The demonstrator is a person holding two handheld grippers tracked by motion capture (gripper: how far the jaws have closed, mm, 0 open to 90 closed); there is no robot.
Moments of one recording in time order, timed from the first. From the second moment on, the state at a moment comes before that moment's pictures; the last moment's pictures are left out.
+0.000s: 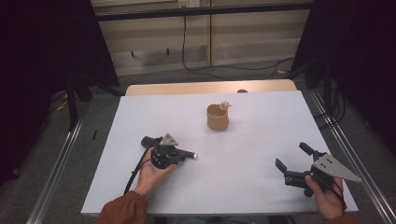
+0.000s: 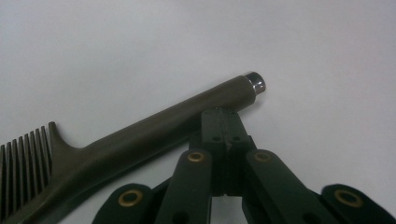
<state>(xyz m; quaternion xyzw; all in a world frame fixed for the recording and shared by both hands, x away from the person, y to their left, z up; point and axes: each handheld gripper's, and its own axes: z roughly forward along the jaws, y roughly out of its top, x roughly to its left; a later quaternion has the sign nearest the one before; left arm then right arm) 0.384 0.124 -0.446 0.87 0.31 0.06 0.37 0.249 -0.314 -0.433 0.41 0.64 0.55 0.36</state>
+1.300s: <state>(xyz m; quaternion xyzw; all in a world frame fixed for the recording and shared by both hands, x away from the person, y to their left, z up) 0.385 0.103 -0.441 0.87 0.29 0.04 0.39 0.251 -0.314 -0.433 0.41 0.64 0.55 0.35</state>
